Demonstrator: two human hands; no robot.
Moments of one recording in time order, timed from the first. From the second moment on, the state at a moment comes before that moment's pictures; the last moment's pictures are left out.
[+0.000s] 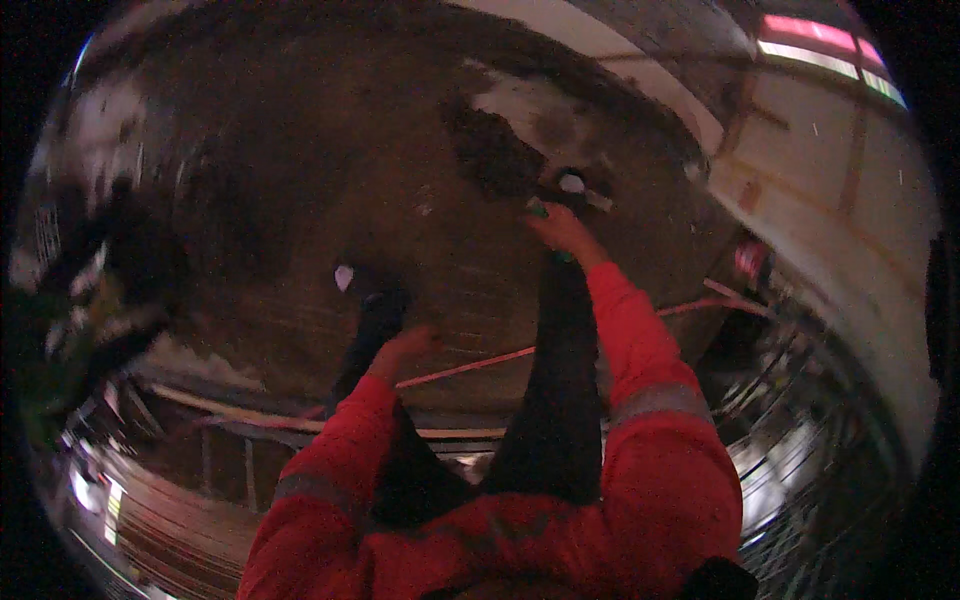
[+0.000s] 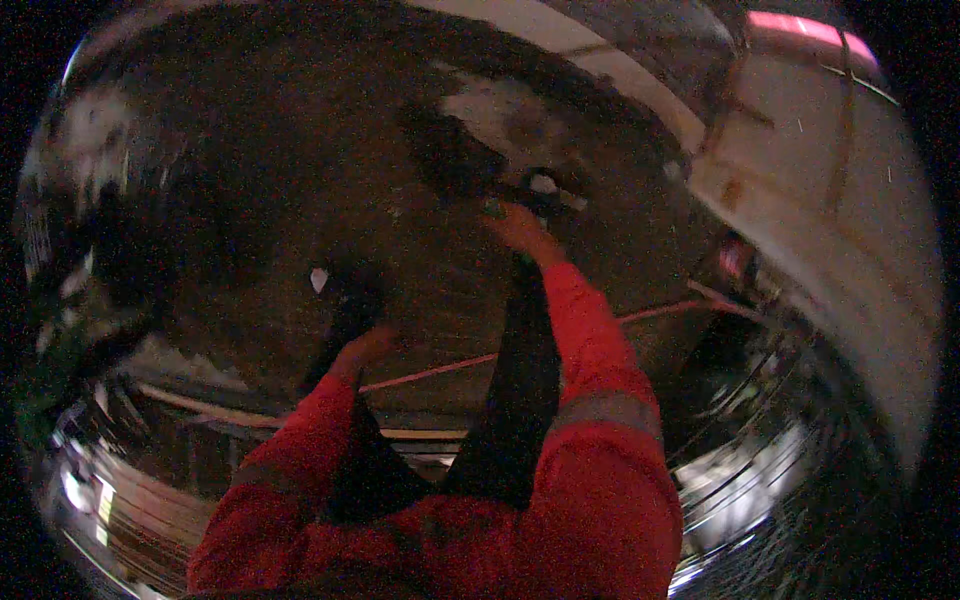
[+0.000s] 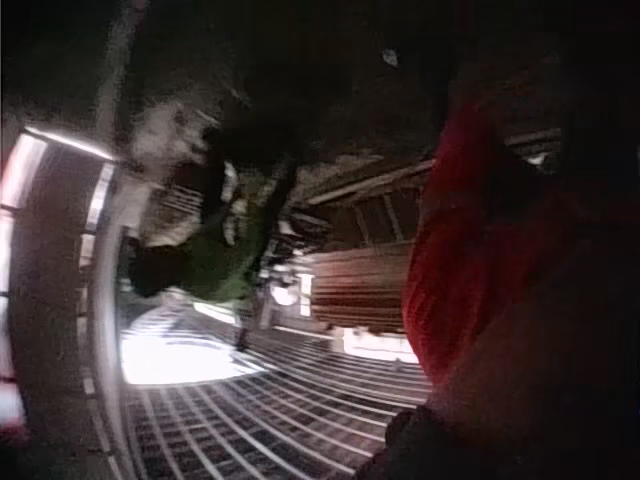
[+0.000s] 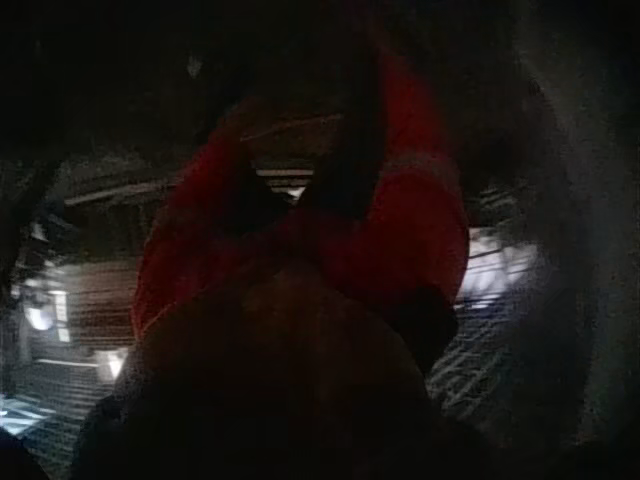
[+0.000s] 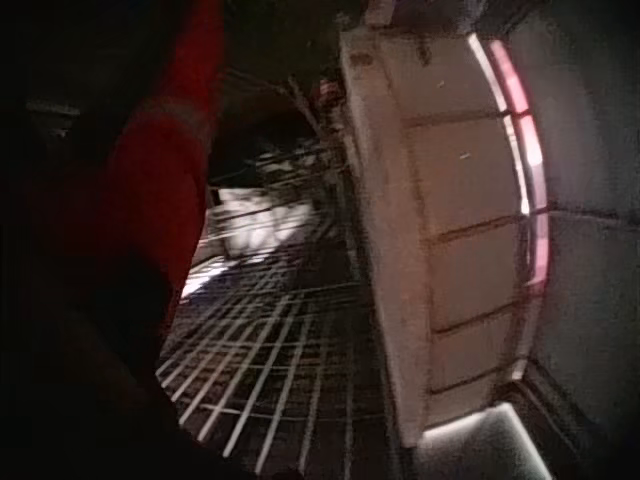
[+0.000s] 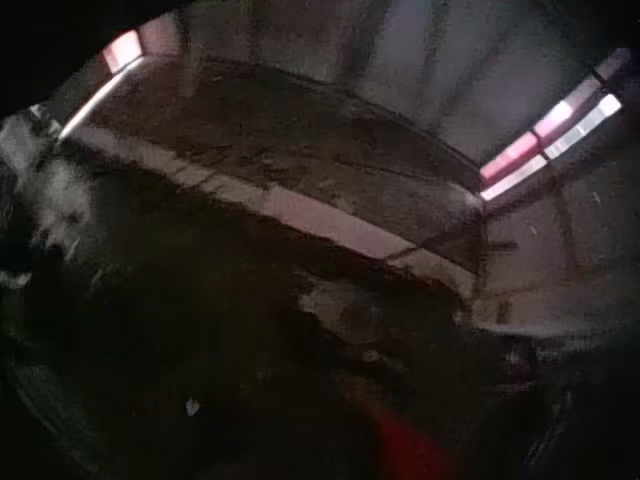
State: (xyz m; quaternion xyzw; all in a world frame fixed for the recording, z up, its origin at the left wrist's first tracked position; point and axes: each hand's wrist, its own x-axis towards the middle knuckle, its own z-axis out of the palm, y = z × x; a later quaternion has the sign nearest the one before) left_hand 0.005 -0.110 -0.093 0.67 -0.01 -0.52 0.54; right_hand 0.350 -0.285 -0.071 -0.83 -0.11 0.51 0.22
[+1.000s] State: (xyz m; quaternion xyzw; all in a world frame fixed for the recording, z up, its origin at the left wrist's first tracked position) left_hand 0.293 -0.258 0.044 0.65 0.00 -0.73 0.19; right_hand 0.655 -0.740 -0.223 -0.37 0.35 0.01 0.86
